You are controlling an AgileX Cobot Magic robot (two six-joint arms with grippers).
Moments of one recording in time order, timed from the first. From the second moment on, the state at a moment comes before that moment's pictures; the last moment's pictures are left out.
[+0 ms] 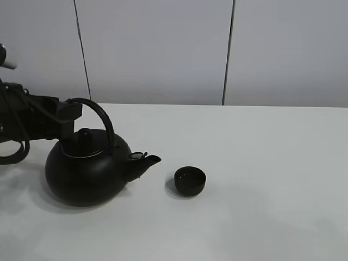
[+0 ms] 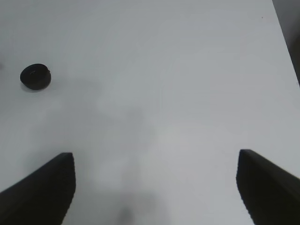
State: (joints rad) left arm -0.31 1.81 -0.45 0.18 -1.05 0.00; right arm -0.07 0.02 -0.51 0.06 1.16 -0.11
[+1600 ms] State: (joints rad) left arm -0.24 1.23 -0.74 0.01 0.06 0.03; right arm -0.04 0.02 -0.51 0.06 1.16 -0.11
